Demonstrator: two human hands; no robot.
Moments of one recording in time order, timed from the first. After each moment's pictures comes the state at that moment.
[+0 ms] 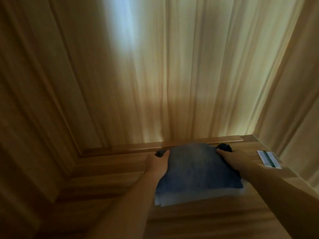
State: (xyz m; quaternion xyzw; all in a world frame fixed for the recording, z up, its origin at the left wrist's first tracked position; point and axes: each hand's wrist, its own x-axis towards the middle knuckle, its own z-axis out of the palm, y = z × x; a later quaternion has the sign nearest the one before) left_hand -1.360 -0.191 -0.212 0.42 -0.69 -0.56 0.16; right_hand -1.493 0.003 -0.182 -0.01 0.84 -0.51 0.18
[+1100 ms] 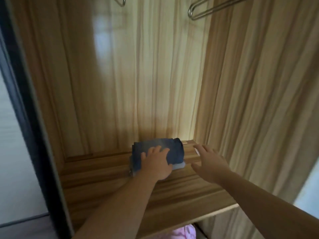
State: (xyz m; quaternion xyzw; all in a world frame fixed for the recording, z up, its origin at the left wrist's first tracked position) left_hand -1.221 -0.038 -0.112 0.09 -0.99 -0.11 0.09; right_hand -1.261 0.152 -0.089 -0.24 0.96 -0.15 -0.08
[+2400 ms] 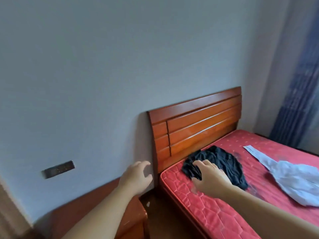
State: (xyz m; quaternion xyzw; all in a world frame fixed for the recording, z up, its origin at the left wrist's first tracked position) left_hand -0.638 0.238 -0.163 -0.68 -0.70 -0.18 -0.10; right_hand -0.375 0.244 -0.147 0.61 0.78 -0.09 -0.12
